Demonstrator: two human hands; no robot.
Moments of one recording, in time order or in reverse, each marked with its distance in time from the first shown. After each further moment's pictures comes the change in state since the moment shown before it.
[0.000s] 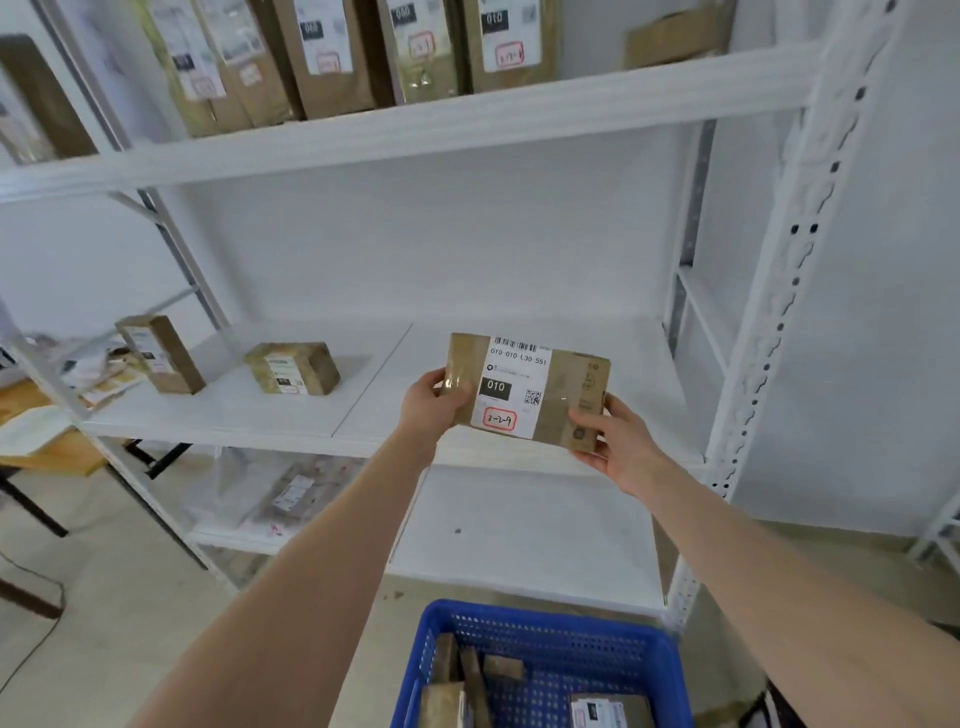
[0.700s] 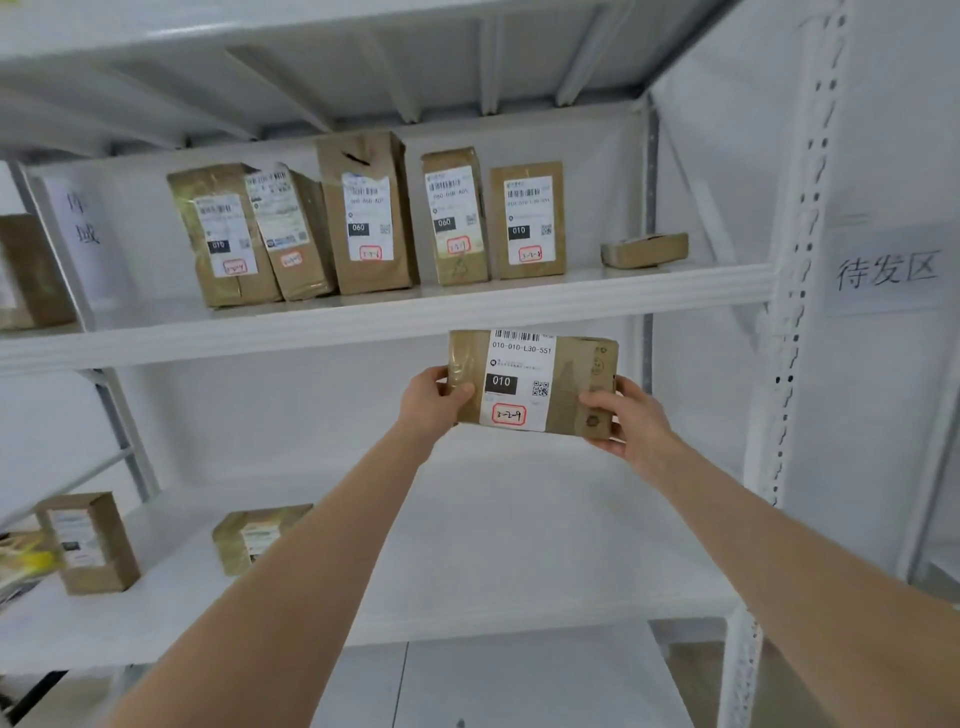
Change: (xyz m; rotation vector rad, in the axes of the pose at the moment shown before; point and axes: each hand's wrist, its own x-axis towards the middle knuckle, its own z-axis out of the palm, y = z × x) left_hand 0.088 0.162 -0.096 0.122 -0.188 0.402; right_hand -0.012 -0.135 0.148 -0.085 0.182 -0.454
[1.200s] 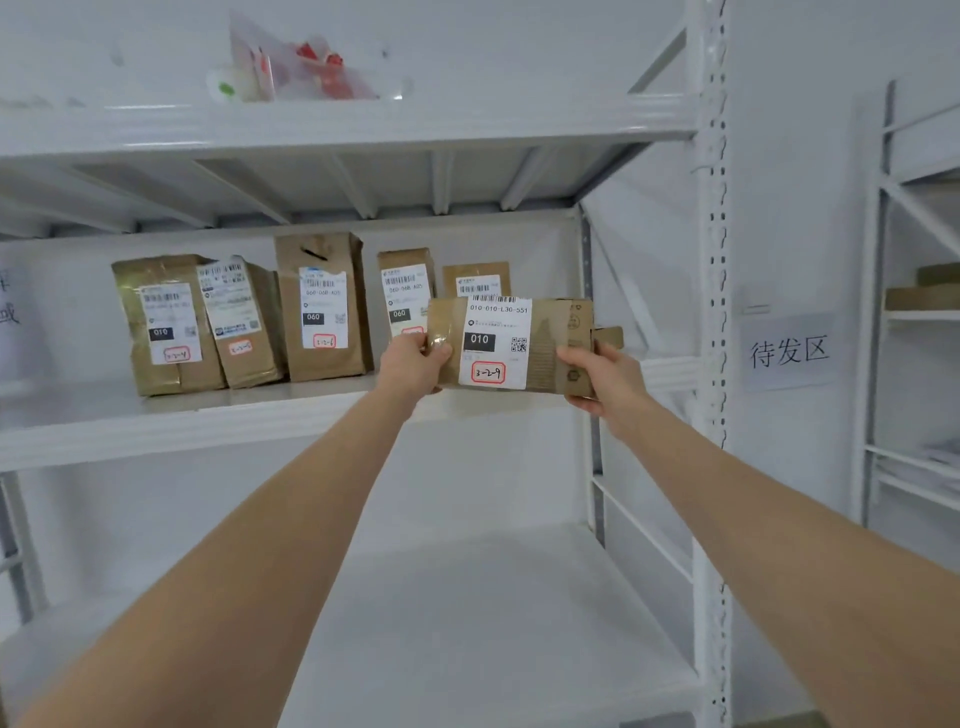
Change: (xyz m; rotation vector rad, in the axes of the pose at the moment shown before) left_hand 0.050 0.134 0.005 0.038 0.033 0.248; right_hand 0.009 -0.134 0.016 -0.015 0.140 -0.290
